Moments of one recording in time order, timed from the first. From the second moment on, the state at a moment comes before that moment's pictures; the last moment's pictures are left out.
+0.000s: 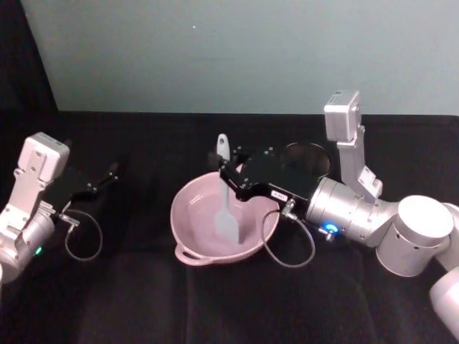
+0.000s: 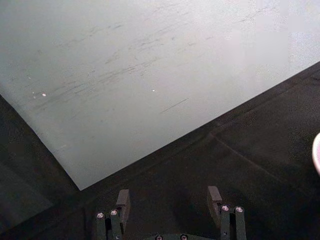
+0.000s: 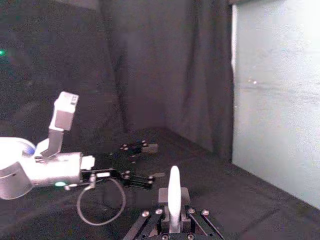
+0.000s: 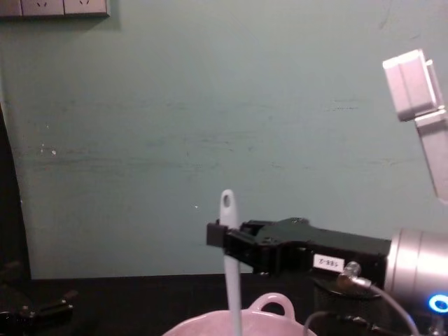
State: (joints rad) left arm -0.20 0.60 0.45 -1.41 -0.25 -0.12 0.03; right arm 0.39 0.36 -0.53 -1.39 0.50 -0.03 0.63
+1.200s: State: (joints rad) left arm -0.20 0.60 0.45 -1.41 -0.25 -0.12 0.03; right arm 0.55 0.18 -0.53 -1.11 0.39 -0.13 0.50
